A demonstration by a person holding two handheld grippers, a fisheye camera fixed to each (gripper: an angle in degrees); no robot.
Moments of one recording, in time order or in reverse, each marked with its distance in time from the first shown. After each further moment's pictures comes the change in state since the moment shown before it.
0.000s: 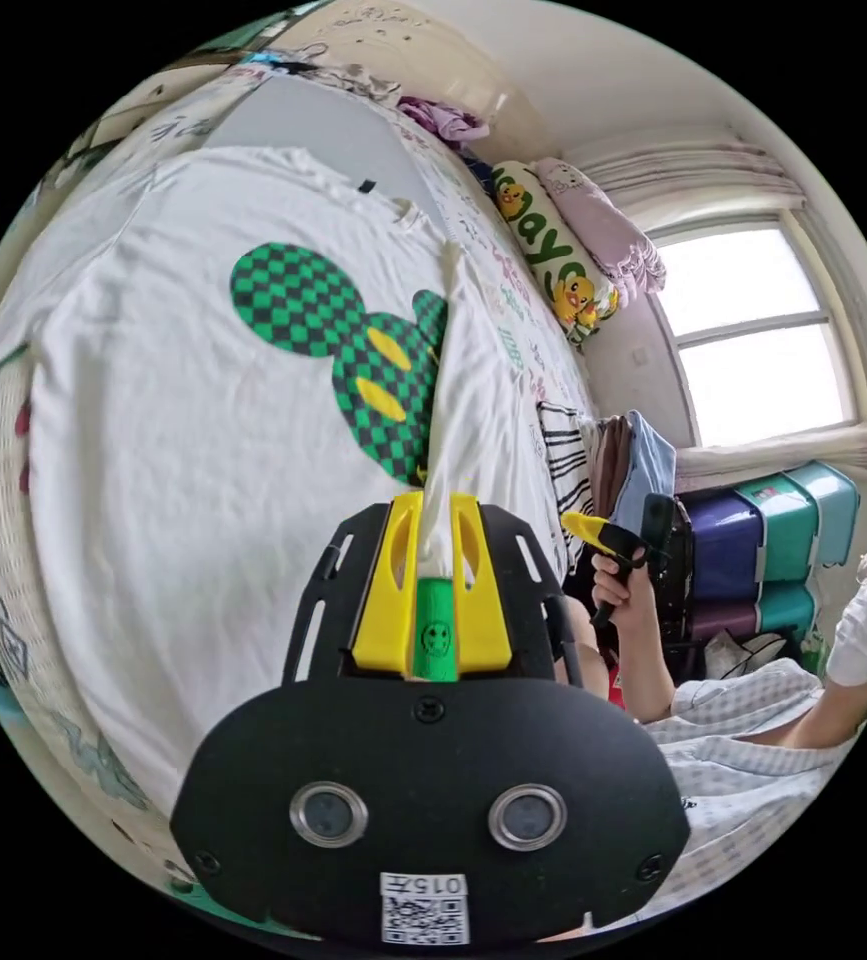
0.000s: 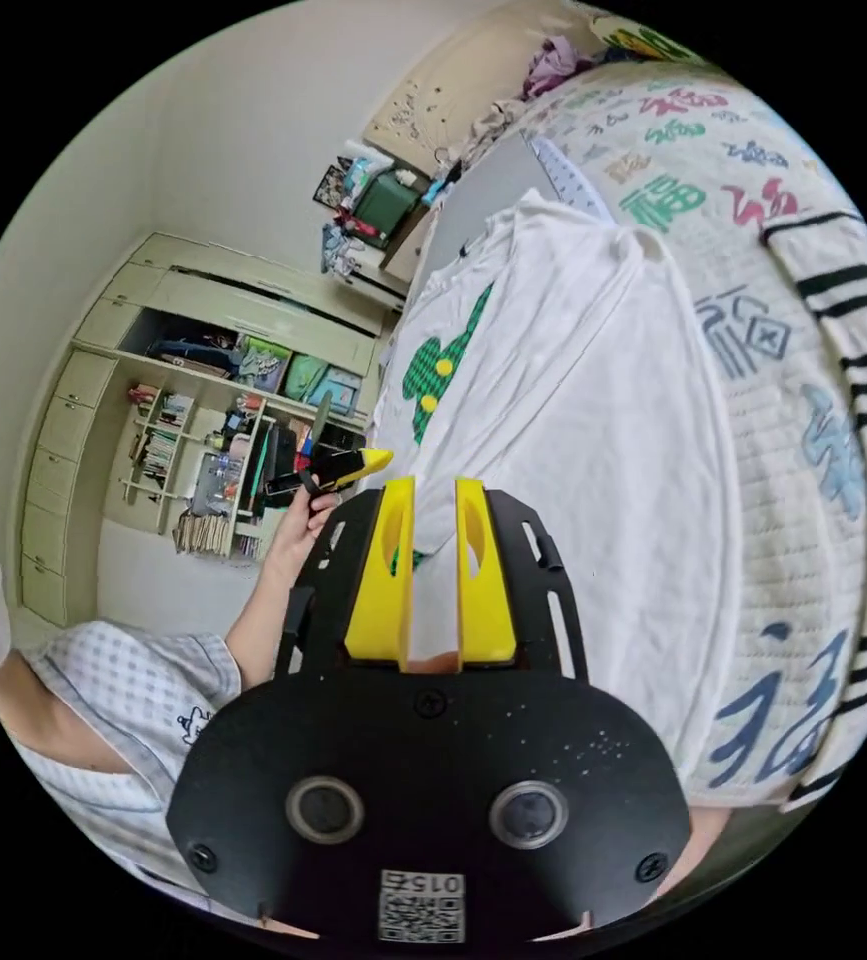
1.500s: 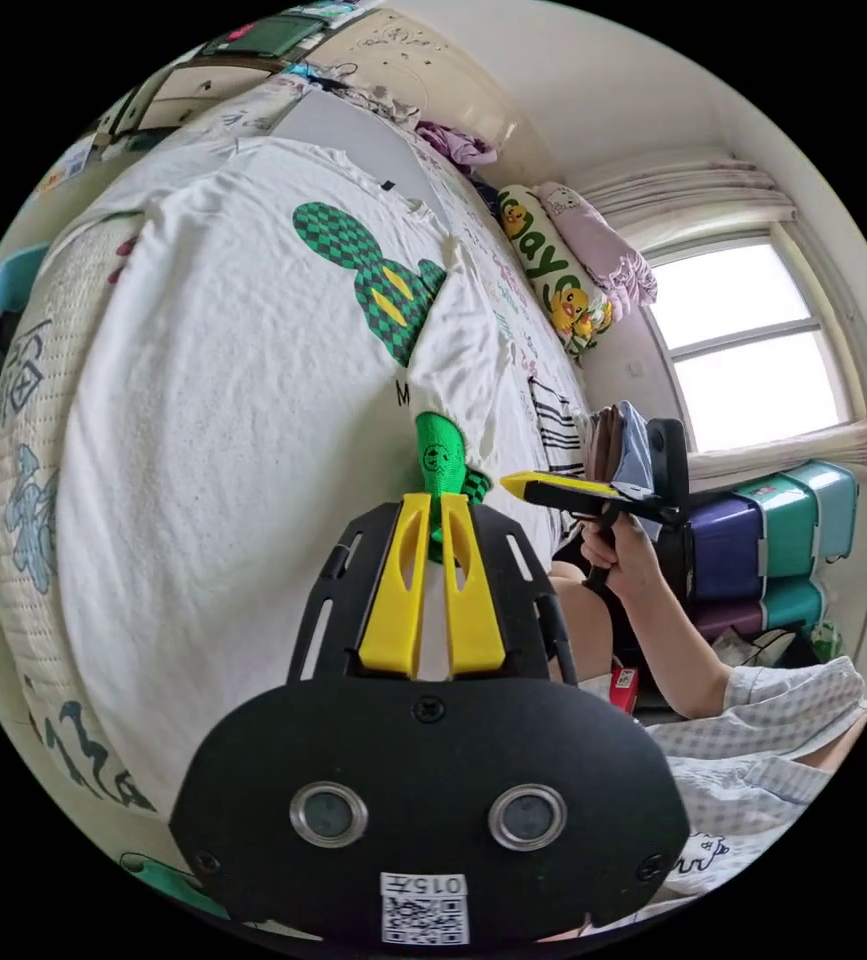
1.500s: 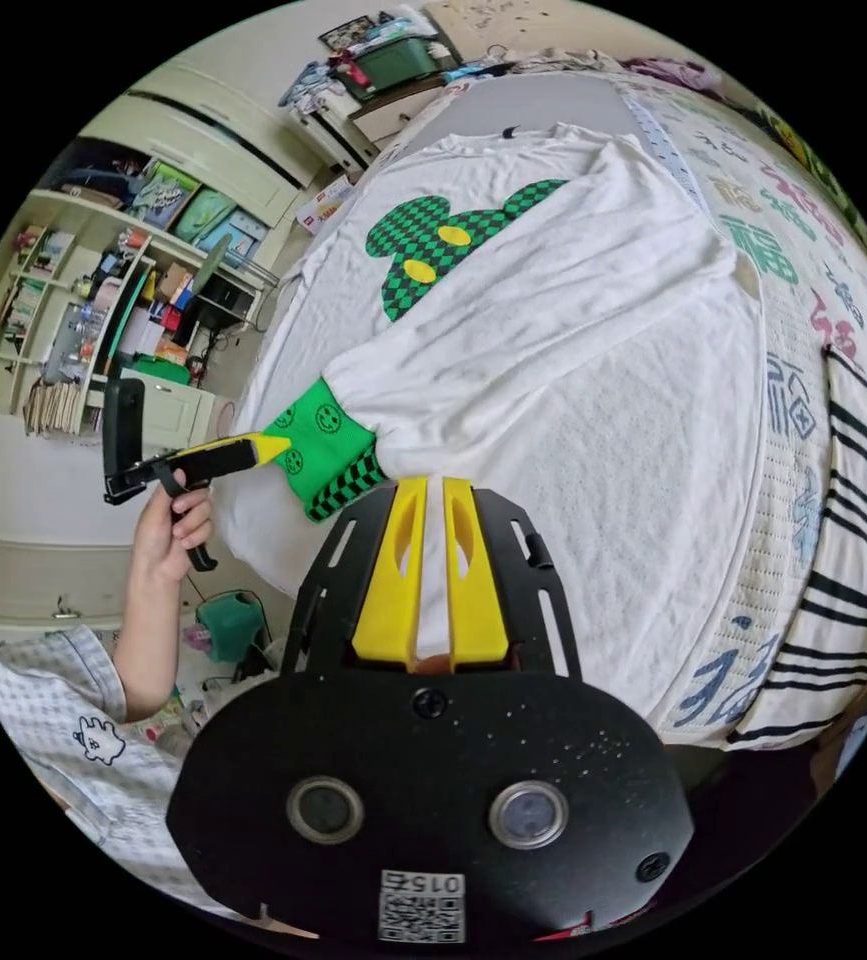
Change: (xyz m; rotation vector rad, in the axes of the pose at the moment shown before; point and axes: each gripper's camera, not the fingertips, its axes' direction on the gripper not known) left arm -0.150 0.108 0.203 0.091 -0.059 -0.001; right arm -0.095 0.004 0.134 -0.321 0.499 -0.197
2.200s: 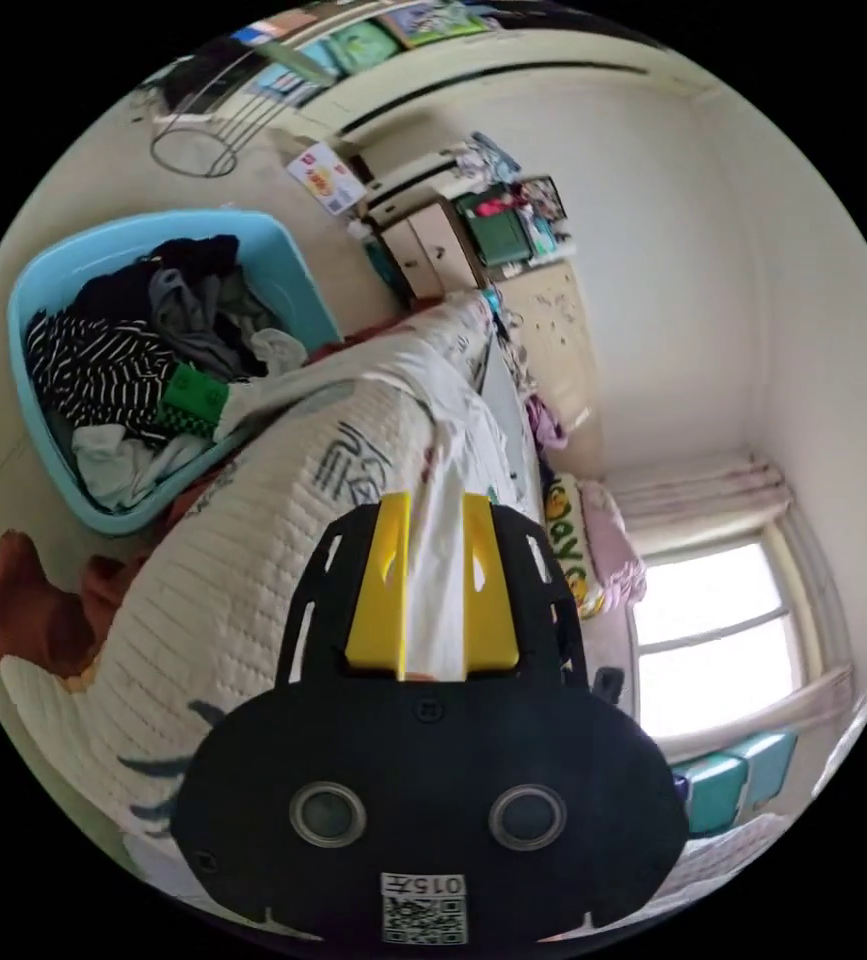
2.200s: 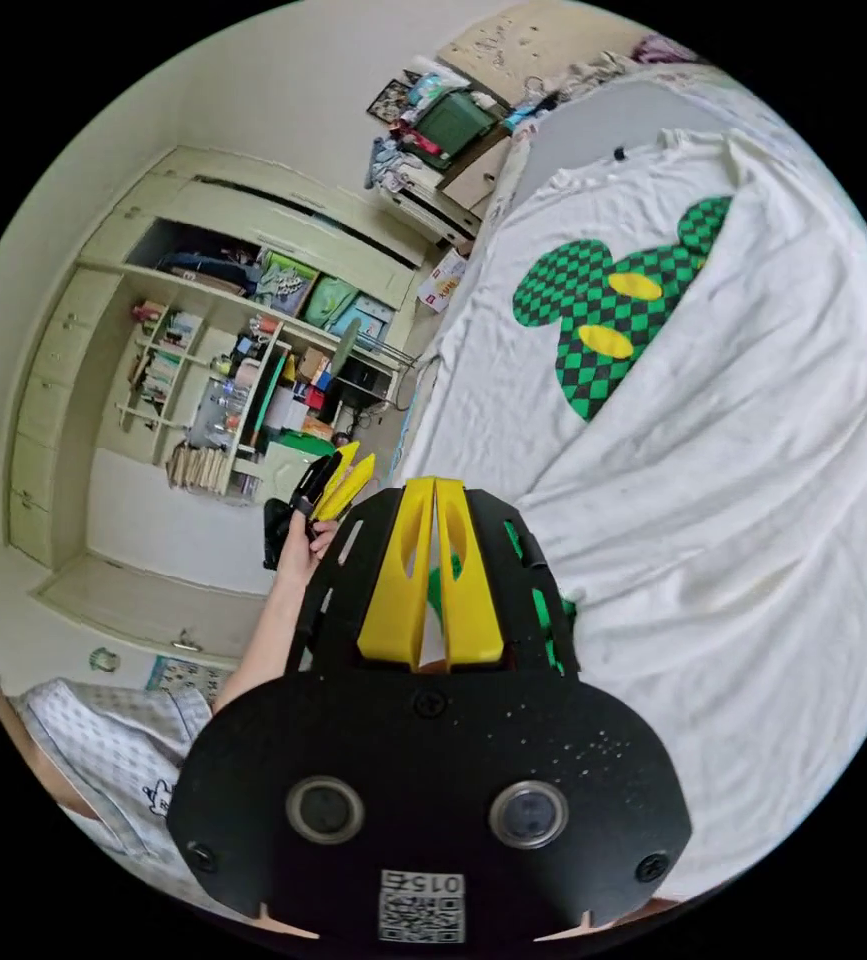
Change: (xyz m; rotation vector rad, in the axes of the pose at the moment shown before) left arm -0.239 0.068 -0.017 0.719 0.156 -0.582; right arm -0.020 -0.037 0.055 0.238 -0.520 0.044
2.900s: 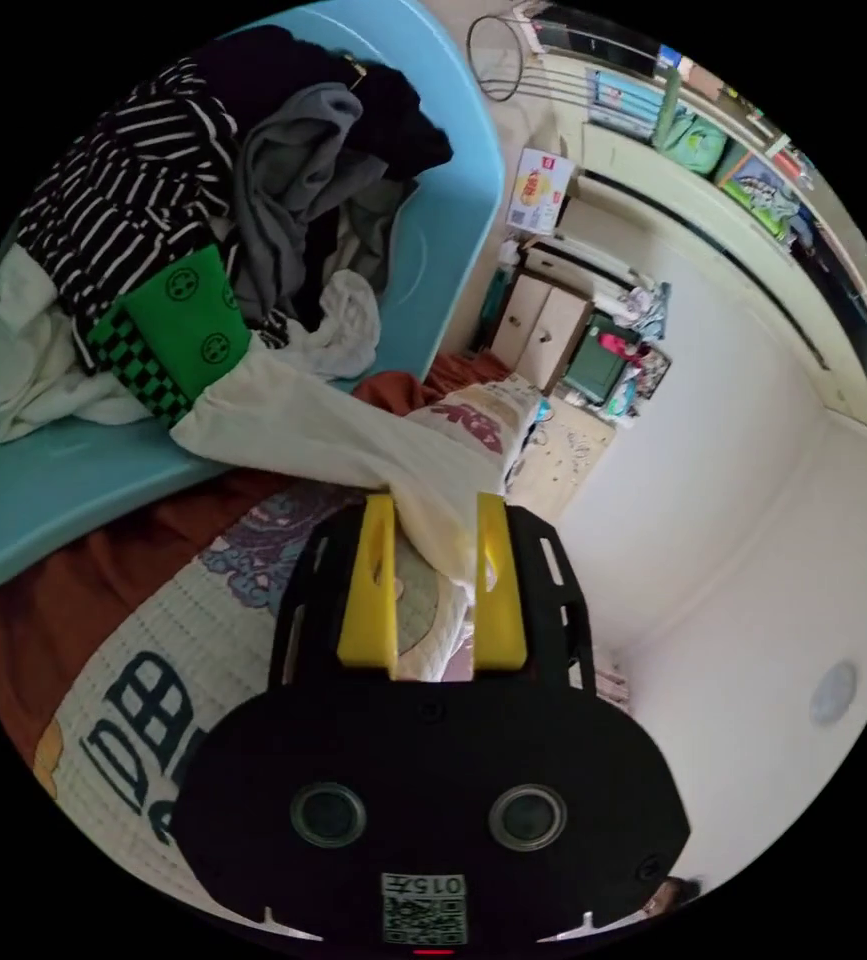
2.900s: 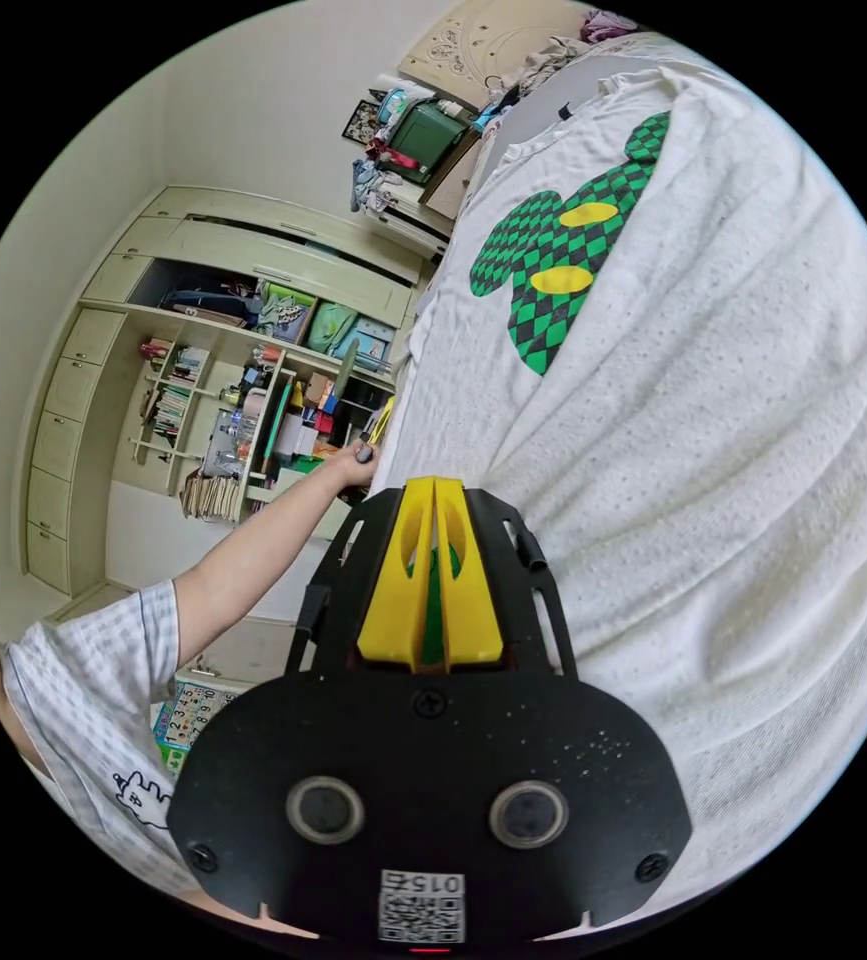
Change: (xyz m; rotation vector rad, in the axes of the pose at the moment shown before) left arm -0.108 -0.095 0.142 0.085 0.273 -0.566; right arm 0.061 0.019 0.002 0.059 -0.060 0.032
